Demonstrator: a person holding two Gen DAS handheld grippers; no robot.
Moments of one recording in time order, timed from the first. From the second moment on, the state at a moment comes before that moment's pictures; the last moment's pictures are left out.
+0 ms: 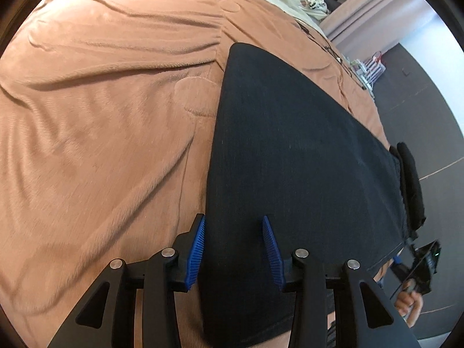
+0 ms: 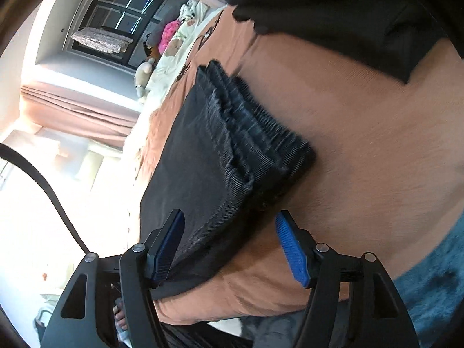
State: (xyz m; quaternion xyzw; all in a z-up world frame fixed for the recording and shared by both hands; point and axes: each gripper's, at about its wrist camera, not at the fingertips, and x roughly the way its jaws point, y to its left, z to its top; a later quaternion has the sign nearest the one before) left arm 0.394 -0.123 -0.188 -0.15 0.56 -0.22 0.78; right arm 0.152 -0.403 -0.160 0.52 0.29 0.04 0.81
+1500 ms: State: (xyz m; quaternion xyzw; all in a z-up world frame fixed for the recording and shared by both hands) left arm 0.417 -0.026 -0.128 -0.22 0.52 -0.21 0.80; right arm 0.199 -0.325 -0.147 0.50 0.29 0.09 0.81
